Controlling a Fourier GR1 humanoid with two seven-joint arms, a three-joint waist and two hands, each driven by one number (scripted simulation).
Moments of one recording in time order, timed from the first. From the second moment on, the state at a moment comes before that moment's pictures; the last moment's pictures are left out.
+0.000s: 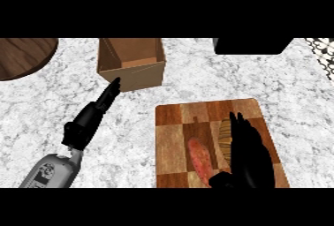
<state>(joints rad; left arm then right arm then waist) -0.23 0.34 -0.33 -1.51 0.13 0.07 0.04 0.01 -0.01 0.47 -1.93 1.13 0.26 0.97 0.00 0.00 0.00</state>
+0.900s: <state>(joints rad) -0.20 0.23 -0.22 -1.52 0.01 -0.04 0.05 -0.02 -0.01 0.42 -1.79 1.09 0.24 0.95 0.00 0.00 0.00</state>
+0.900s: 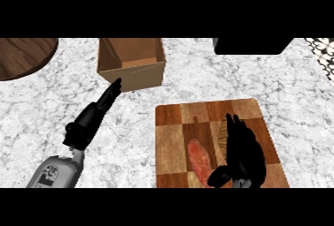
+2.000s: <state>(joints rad) -0.18 0.15 -0.16 -1.56 -0.07 -0.10 0.09 -0.03 -0.04 0.36 -1.61 1.11 0.17 0.85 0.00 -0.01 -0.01</state>
